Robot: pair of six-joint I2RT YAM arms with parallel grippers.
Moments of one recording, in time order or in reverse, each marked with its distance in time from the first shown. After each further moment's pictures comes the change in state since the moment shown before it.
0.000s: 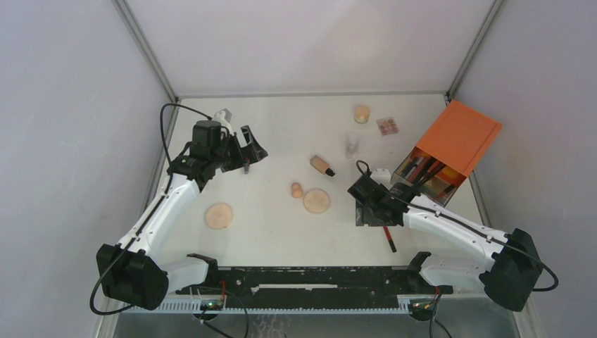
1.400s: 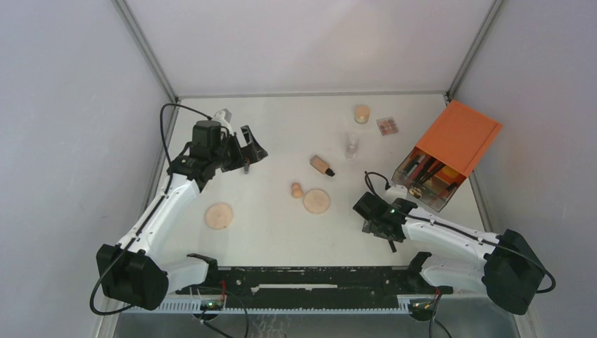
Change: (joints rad) left arm 0.000 -0.001 0.000 0.001 0.000 0.000; right arm 0.000 -0.035 -0.251 0.082 0.125 0.339
